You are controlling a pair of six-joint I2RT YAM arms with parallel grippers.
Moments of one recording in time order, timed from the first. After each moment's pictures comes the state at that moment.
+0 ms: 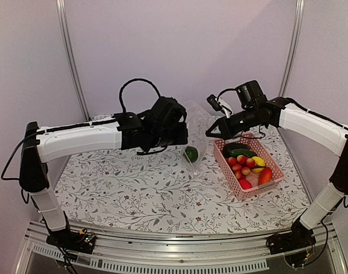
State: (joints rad) left arm -1.02 1.80 1.56 -0.41 -0.45 -0.71; right arm 0.58 1.61 1.43 -0.58 -0.51 0.01
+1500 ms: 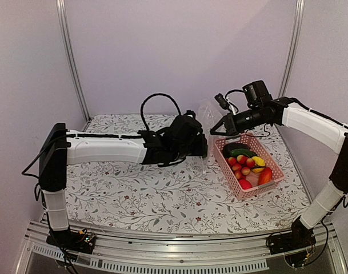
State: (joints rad) left arm -1.07 1.97 1.55 -0.13 -0.44 -0.68; right arm 0.50 1.60 1.41 -0.58 -0.67 0.14
